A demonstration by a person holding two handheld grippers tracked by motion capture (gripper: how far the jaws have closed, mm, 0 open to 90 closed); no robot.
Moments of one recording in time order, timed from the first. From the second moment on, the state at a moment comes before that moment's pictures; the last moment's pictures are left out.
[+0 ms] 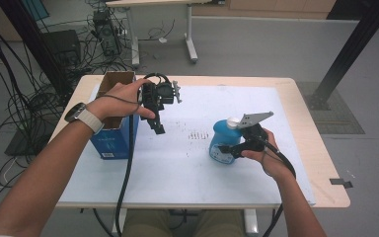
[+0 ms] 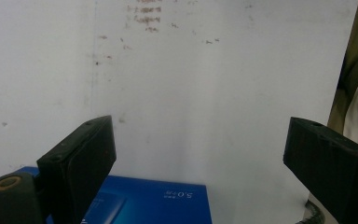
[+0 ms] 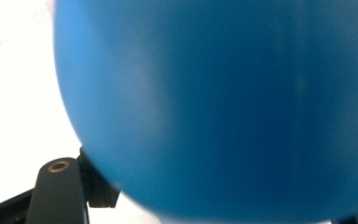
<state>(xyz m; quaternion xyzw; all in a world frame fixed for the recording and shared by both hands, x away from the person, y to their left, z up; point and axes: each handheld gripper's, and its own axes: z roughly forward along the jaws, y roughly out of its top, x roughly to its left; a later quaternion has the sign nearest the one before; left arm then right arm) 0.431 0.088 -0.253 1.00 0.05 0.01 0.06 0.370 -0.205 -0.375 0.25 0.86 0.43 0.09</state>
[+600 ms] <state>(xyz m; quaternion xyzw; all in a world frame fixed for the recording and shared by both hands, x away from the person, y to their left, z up) 0.431 0.088 -0.254 1.00 0.06 0.01 0.06 0.368 -0.206 -0.379 0.25 0.86 0.43 0.10</state>
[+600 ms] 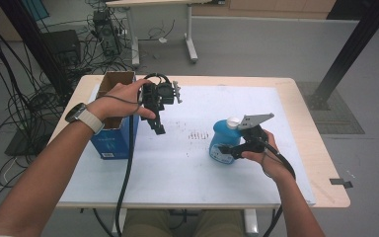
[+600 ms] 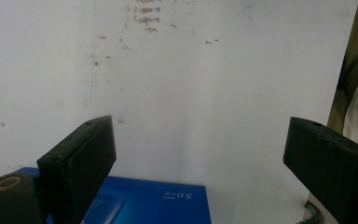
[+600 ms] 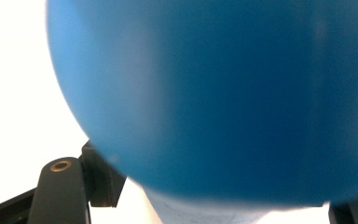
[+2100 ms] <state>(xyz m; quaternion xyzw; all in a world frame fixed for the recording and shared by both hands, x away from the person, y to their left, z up) 0.431 0.088 -0.255 1.00 0.06 0.01 0.06 0.370 -0.205 -0.384 0.25 0.85 0.45 0.10</state>
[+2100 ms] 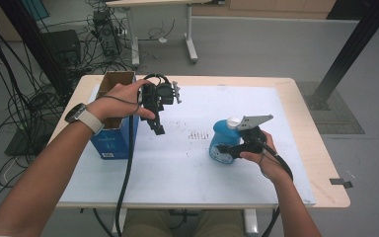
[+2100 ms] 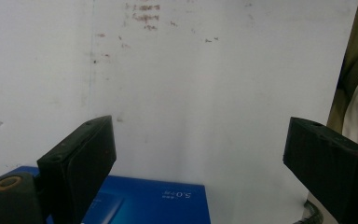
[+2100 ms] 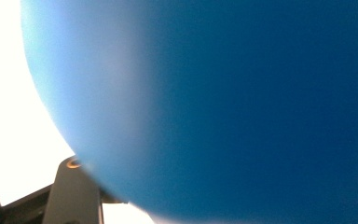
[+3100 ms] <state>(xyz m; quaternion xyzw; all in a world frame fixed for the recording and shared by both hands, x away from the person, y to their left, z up) 0.431 0.089 -0.256 1.00 0.06 0.01 0.06 0.371 -0.205 -0.386 0.24 0.85 0.45 0.10</state>
